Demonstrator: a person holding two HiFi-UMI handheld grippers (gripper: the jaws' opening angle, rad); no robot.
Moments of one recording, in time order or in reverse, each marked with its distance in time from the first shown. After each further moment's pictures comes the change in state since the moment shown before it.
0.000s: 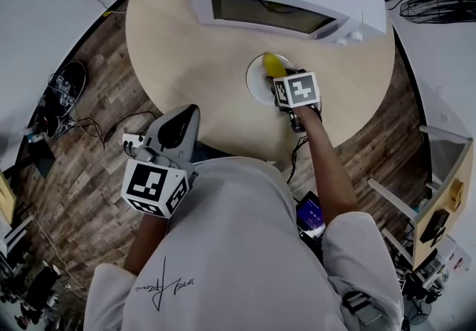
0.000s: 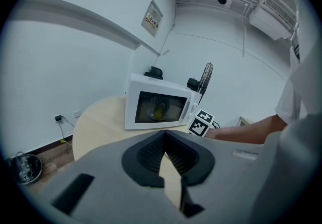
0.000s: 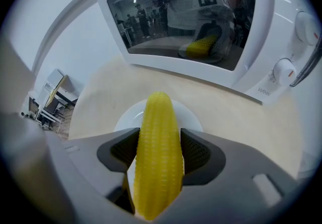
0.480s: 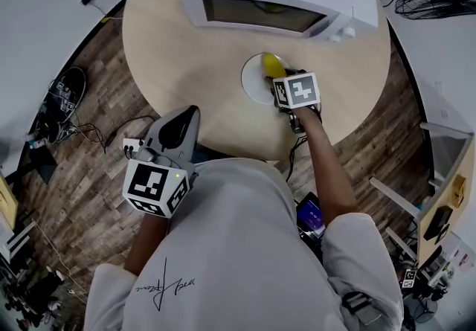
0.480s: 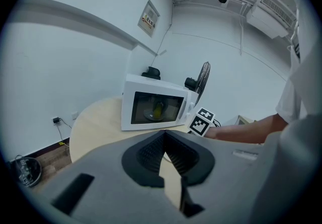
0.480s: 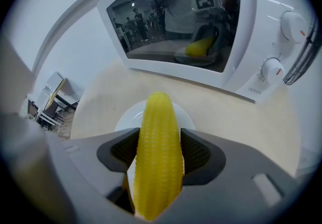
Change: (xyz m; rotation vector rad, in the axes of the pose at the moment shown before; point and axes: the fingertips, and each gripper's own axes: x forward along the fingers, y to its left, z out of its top) left arm 0.004 -0.013 0.000 0.023 0.001 -0.014; right arm -0.014 -0.007 -0.002 0.022 -0.031 -0.005
